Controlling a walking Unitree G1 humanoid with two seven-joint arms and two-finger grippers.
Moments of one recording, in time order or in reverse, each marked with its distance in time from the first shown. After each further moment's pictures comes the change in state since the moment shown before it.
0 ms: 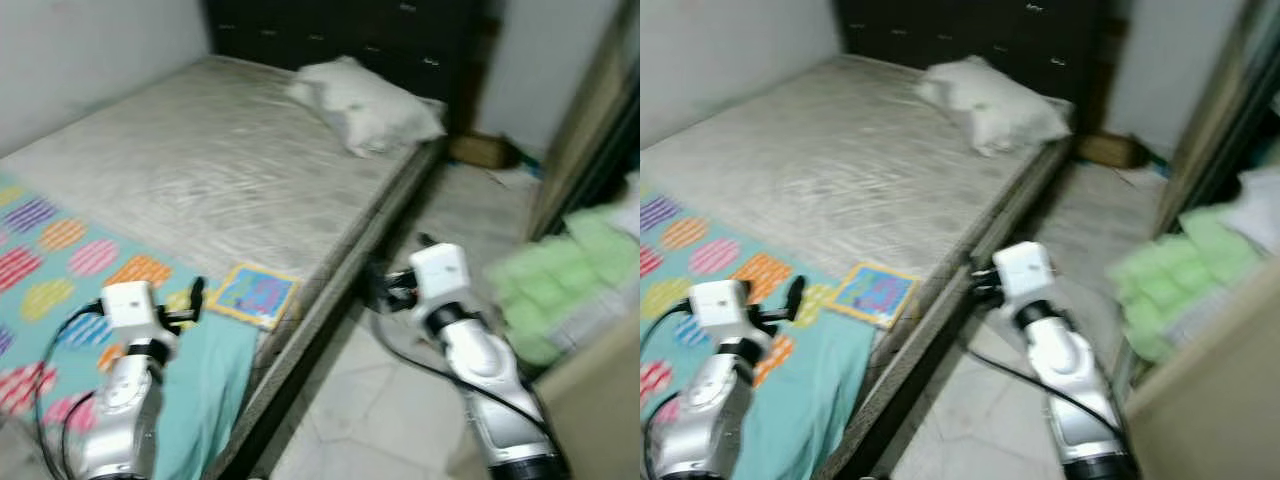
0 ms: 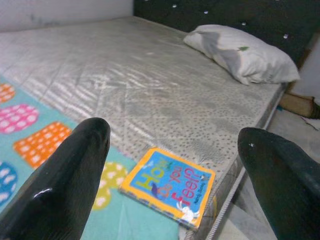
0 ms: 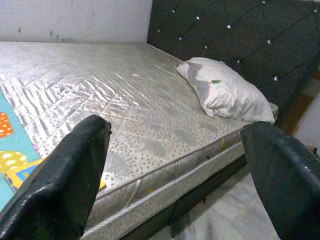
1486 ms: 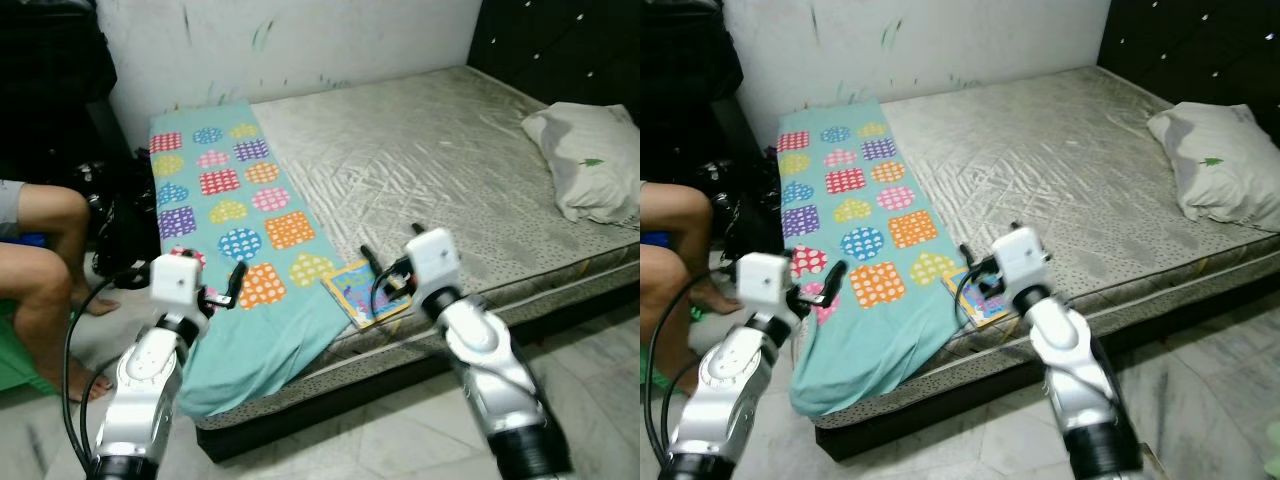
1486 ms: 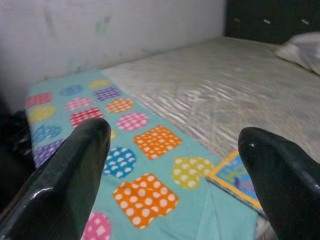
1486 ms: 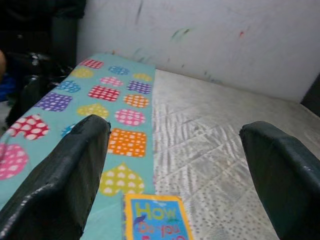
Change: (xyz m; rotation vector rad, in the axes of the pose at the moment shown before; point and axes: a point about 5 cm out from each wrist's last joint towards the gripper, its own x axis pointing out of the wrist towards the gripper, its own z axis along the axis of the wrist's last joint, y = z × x) left arm 0.015 -0.037 0.026 0.245 -0.050 -0.265; right arm 0.025 -0.008 0.005 -0.047 0.001 0.070
